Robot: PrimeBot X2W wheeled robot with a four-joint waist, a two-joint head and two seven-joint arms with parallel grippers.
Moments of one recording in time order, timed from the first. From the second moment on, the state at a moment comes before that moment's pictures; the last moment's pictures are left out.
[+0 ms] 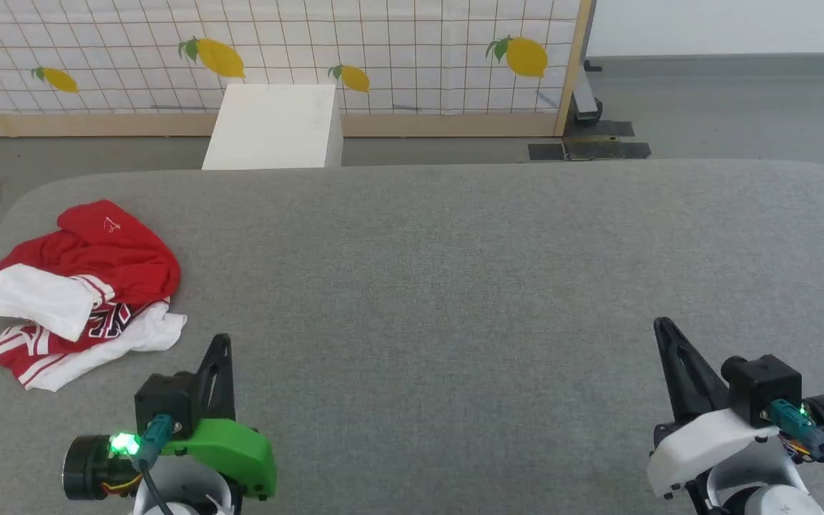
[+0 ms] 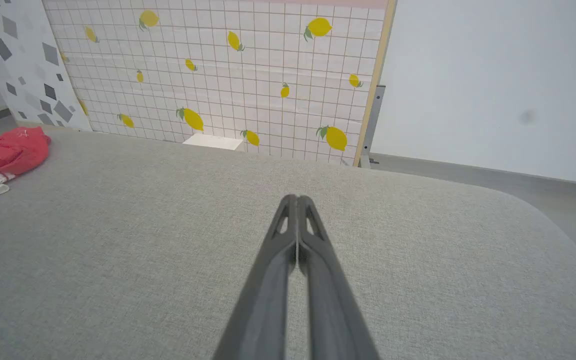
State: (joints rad) left arm 0.02 0.06 0.00 0.00 -0.01 0.00 0.00; right arm 0.02 -0.05 0.00 0.00 0.01 0.13 0.00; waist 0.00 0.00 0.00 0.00
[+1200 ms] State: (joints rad) left arm 0.02 0.06 -0.01 0.00 -0.02 0.00 -0.02; right arm 0.02 -0.05 -0.02 0.01 0.02 0.13 -0.02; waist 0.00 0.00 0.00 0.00
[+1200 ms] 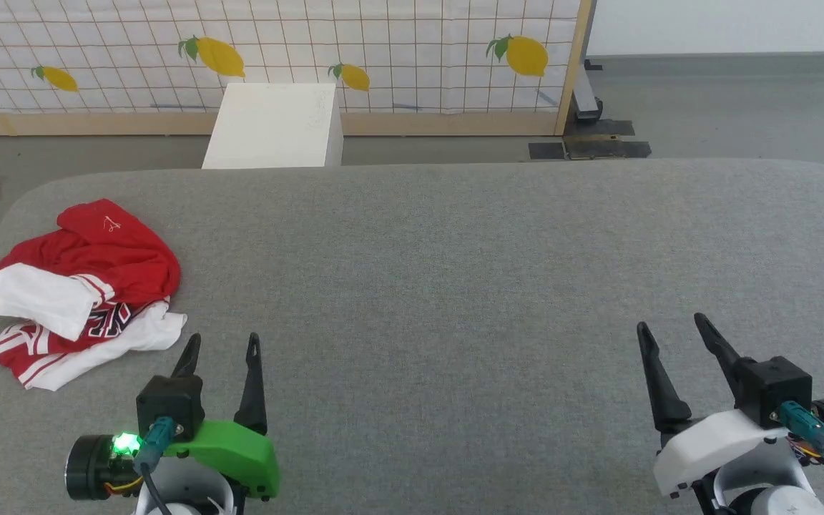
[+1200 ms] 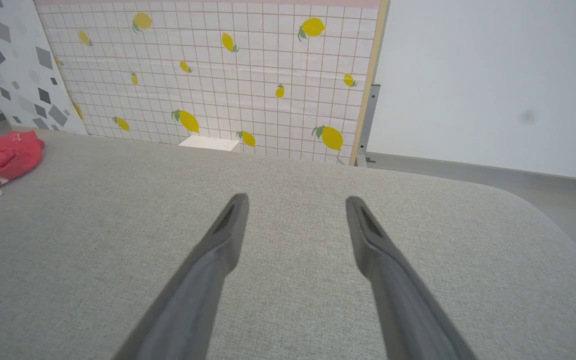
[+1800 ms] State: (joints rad) left arm 0.02 0.06 -0.02 0.00 -0.03 0.02 -0.06; right arm 0.02 -0.05 -0.06 0.03 0.03 0.13 -0.06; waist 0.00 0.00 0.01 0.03
